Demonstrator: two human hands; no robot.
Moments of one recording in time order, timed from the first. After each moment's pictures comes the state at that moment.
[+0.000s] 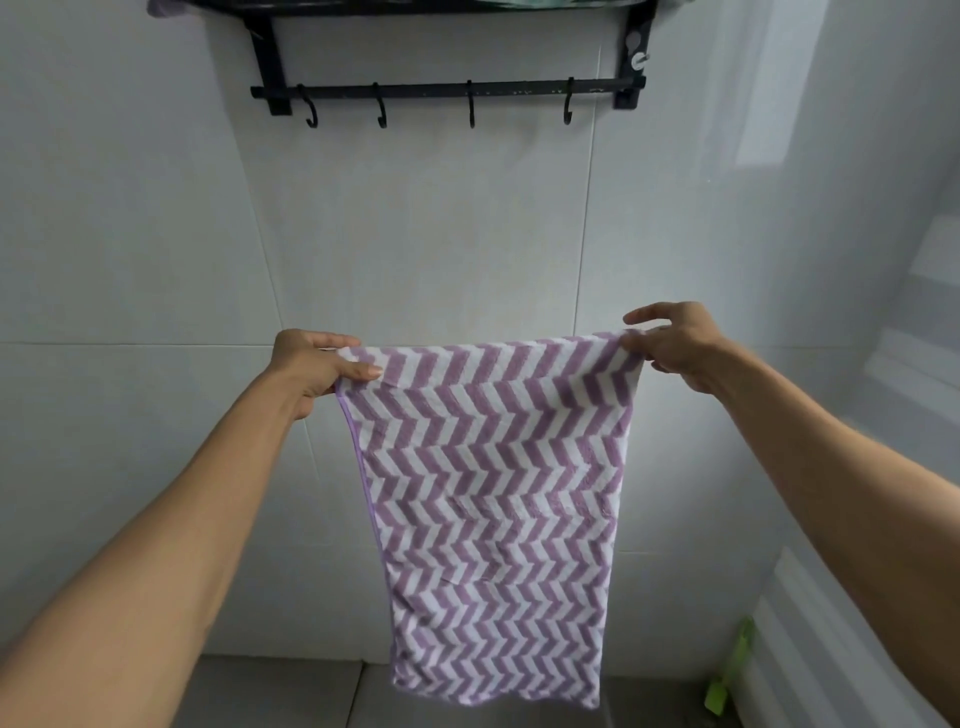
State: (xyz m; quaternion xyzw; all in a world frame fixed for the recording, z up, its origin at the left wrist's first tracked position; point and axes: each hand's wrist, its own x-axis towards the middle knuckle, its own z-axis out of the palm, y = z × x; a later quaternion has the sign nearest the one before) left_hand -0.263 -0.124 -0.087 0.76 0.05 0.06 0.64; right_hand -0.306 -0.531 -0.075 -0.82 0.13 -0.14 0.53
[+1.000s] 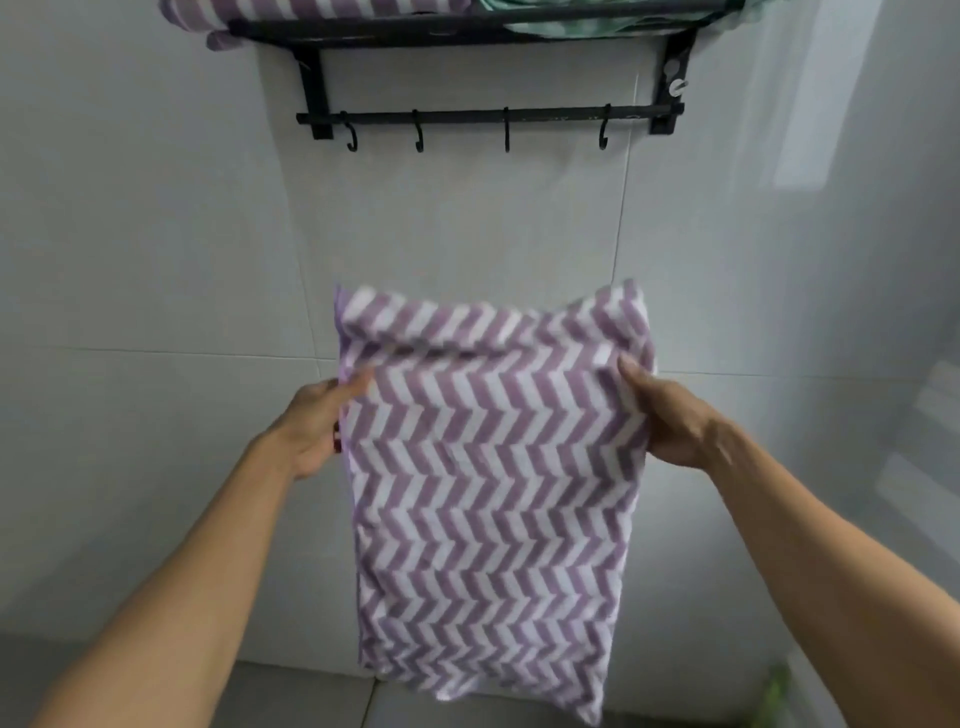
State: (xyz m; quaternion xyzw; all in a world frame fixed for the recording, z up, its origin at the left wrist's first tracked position) left_hand -0.272 -0.090 -0.130 0.67 0.02 -0.03 0.74; right_hand -0.316 -0.495 -0.121 -0.69 0.02 0.06 0.72
